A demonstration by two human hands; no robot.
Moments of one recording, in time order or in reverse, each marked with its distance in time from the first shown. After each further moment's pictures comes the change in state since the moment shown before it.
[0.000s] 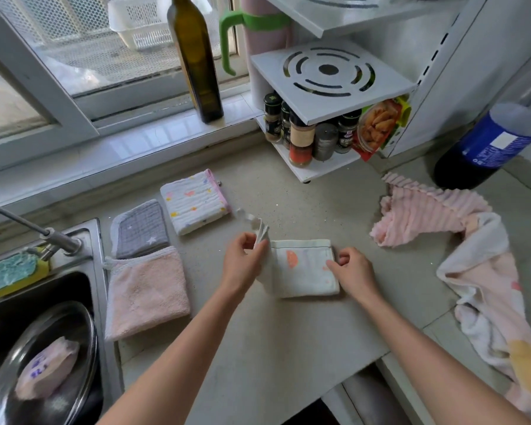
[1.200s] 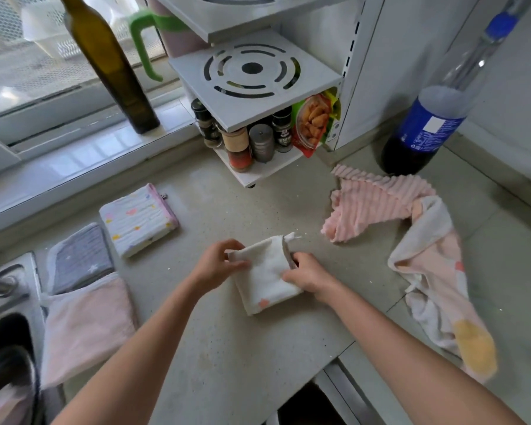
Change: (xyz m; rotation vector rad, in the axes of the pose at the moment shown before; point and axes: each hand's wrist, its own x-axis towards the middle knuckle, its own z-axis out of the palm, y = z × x) left_hand 0.048 -0.004 0.044 0.380 -0.489 0.086; right_hand 0.013 -0.004 -0.031 0.290 -0.463 0.085
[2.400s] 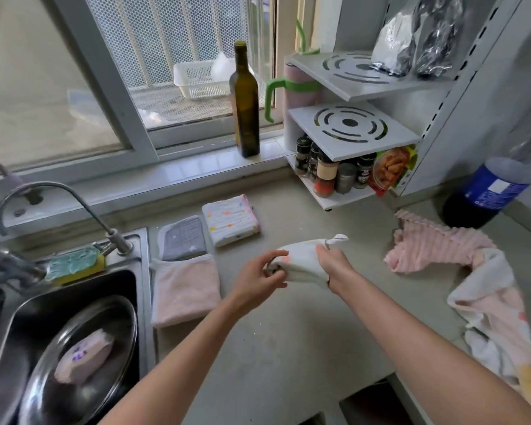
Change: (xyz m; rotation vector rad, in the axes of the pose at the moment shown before) left_hand -0.146 0.017 -0.049 -0.308 0.244 0.166; right_hand -0.037 -0.094 0.087 0.297 0.224 0.064
